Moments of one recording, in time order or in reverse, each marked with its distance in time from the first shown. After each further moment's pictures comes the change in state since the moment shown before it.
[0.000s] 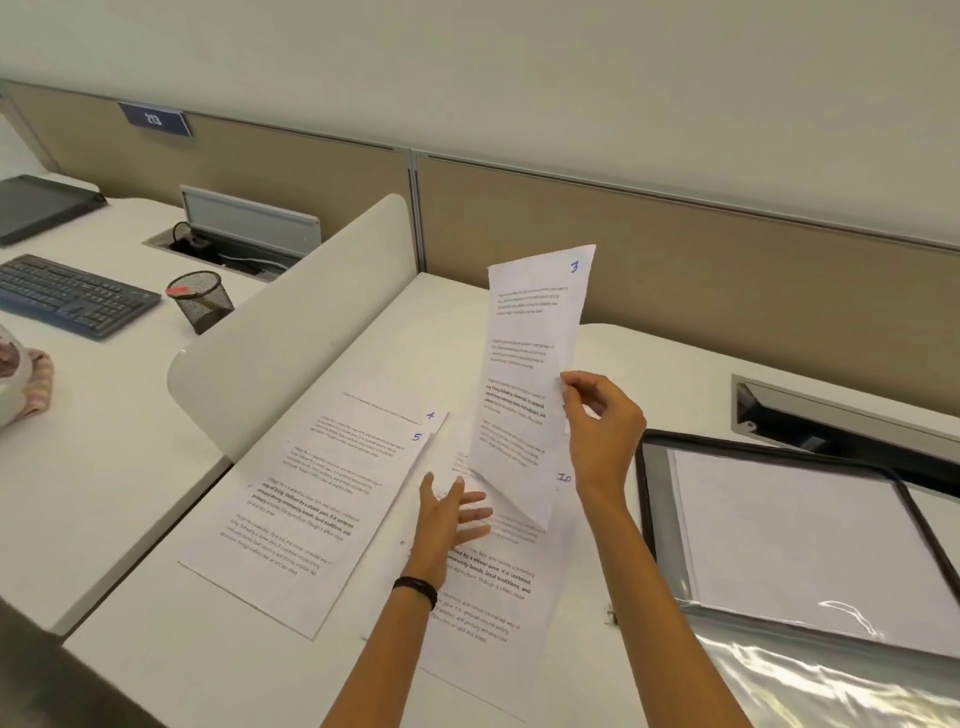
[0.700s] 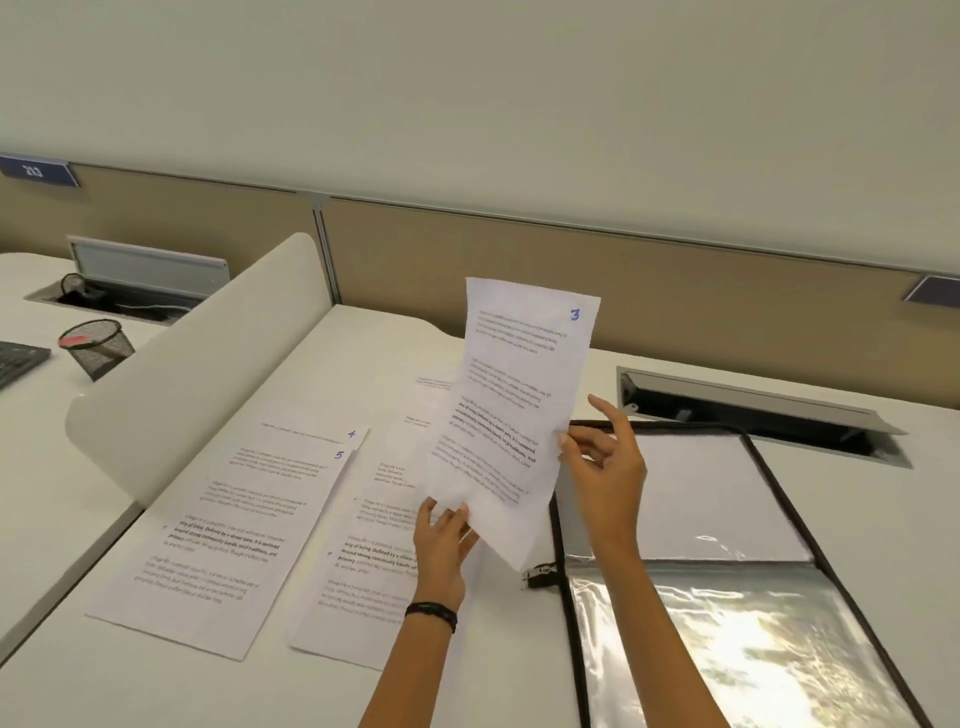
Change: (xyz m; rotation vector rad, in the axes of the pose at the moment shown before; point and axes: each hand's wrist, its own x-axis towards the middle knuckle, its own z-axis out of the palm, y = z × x) left_hand -0.060 -0.037 0.082 -0.312 0.000 -0.011; right_hand -0.045 -0.011 -0.127 0.038 0.056 0.018
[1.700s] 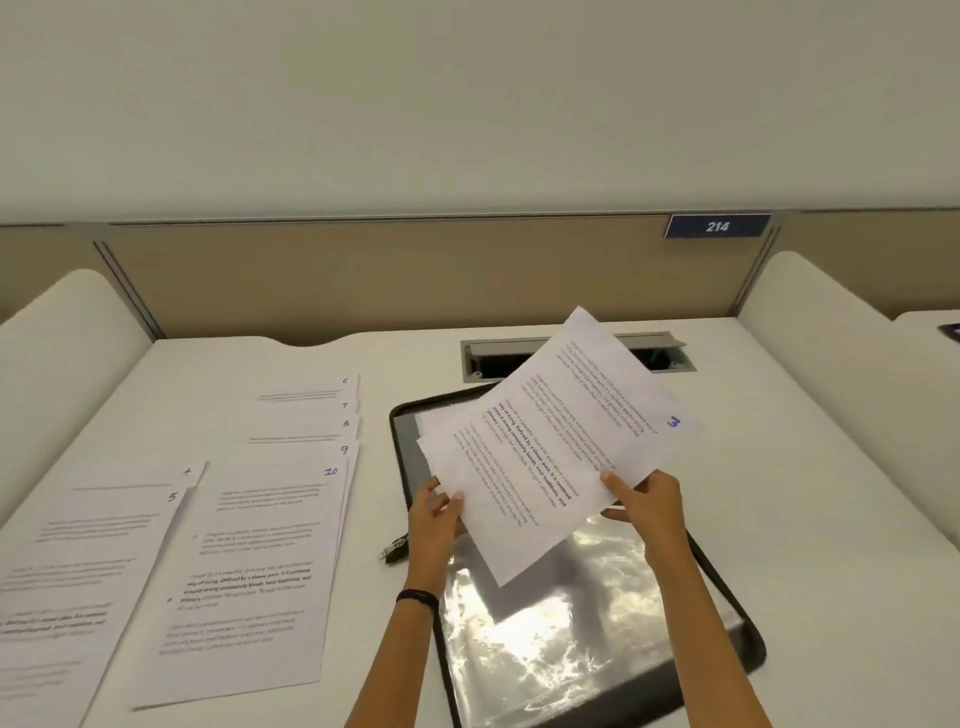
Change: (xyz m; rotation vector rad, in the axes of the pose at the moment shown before) left_hand -0.068 -0.104 0.102 0.528 -0.377 0.127; right_hand -0.031 0.038 -0.256 -0.136 0.299 0.498
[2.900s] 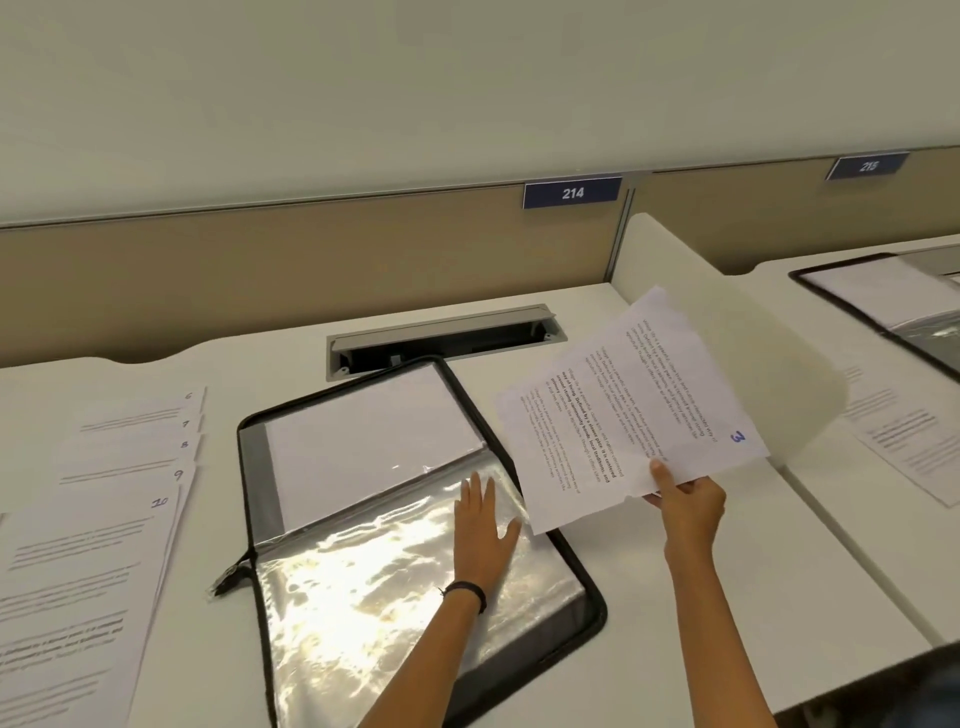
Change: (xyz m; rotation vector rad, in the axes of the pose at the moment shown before) left_hand -0.027 -0.126 0.216 1.052 -0.365 0.365; right_hand 0.054 0.050 -0.205 0.213 0.479 -0.002
